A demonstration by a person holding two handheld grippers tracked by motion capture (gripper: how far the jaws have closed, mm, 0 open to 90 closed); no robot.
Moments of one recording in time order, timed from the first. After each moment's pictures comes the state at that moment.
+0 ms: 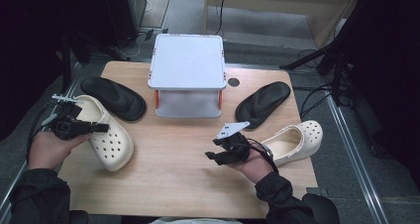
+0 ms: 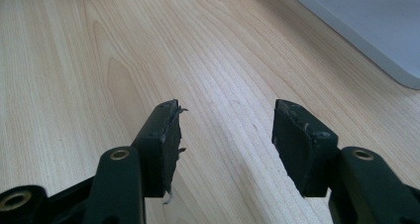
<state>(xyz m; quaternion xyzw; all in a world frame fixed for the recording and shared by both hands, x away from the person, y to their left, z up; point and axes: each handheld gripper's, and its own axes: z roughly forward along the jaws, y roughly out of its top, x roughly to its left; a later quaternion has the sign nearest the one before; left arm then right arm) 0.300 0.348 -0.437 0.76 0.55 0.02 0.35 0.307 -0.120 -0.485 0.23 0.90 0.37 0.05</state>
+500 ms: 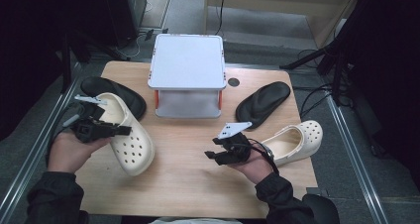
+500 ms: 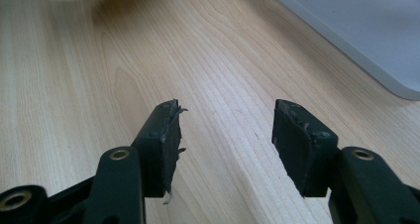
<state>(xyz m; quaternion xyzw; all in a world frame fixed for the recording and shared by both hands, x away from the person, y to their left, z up) 0.287 0.269 -0.411 0.79 0.50 0.01 0.36 0.303 -0.121 -0.479 0.23 0.89 0.39 0.06</state>
